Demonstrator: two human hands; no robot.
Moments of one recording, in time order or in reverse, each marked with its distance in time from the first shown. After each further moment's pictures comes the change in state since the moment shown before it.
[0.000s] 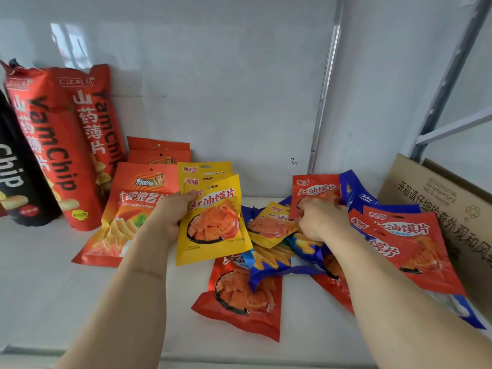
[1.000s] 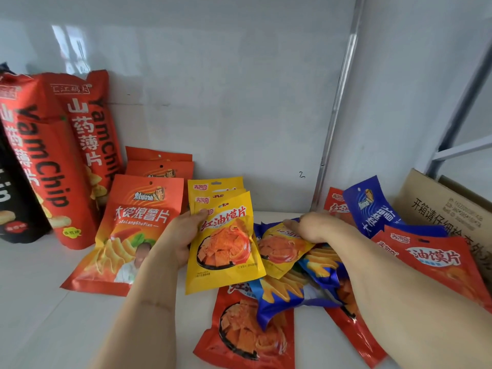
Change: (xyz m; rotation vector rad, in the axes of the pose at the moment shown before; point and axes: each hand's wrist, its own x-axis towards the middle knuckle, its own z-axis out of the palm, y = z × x) left_hand 0.022 -0.015 0.004 -0.062 -0.138 -0.066; right_hand 0.051 -0.020 -0.006 -0.103 -0.366 -0.089
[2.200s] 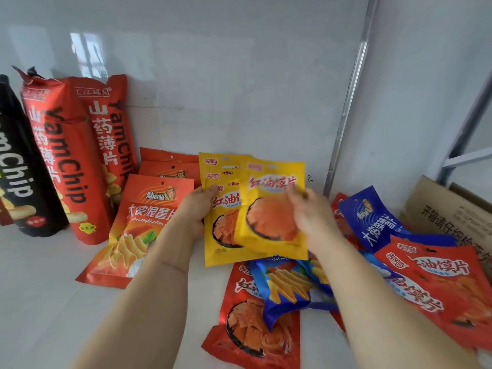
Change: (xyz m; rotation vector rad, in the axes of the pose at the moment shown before) left_hand 0.025 0.037 0.014 0.075 0.099 0.167; right_hand -0.053 -0.051 -0.020 1.328 0.532 -0.083
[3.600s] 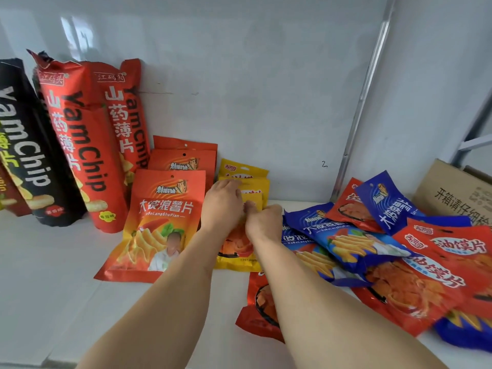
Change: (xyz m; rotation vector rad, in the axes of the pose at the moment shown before) left_hand -0.007 -0.038 -0.003 0.998 0.149 0.756; right_hand -0.032 0.028 0.135 -0.049 0.117 0.304
